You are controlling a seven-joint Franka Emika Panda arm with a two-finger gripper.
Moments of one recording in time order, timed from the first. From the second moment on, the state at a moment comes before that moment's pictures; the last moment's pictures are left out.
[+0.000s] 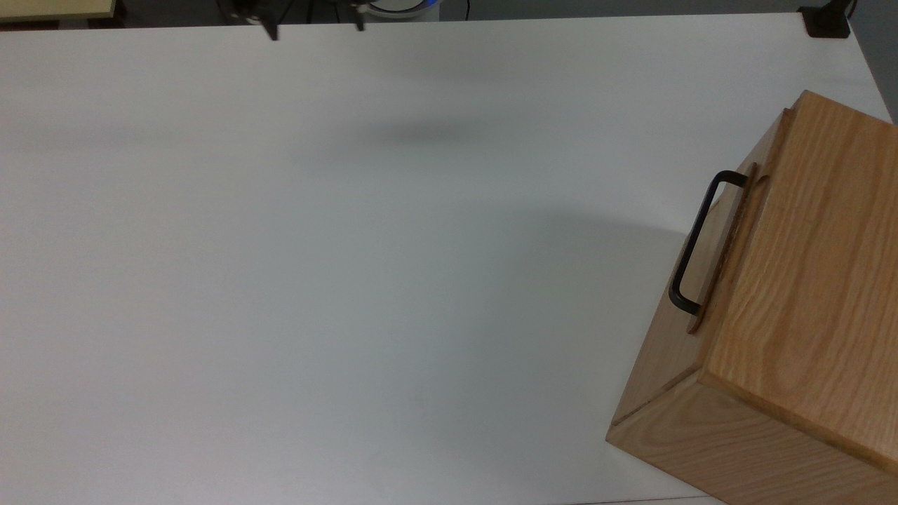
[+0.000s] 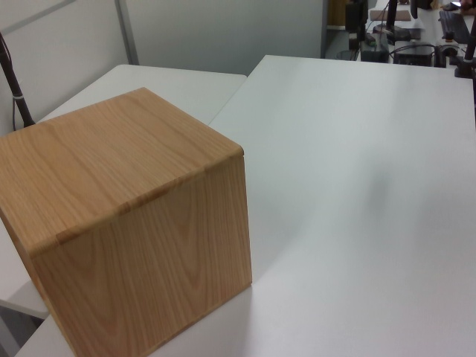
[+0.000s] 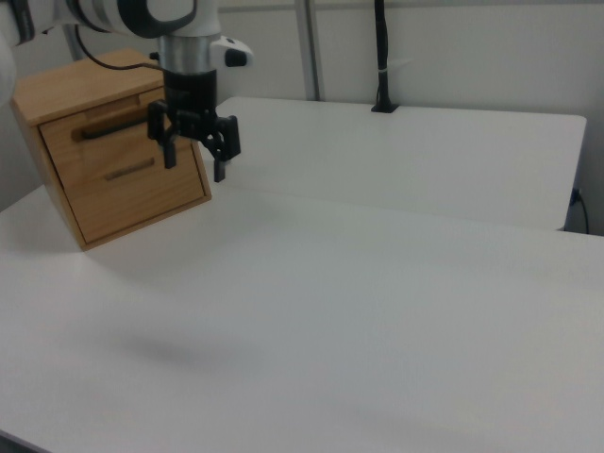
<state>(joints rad) -0.06 0.17 -0.02 -1.35 0.10 1.38 -0.15</state>
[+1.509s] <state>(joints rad) 0.33 0.51 -0.01 -1.24 0.53 2.11 0.45</state>
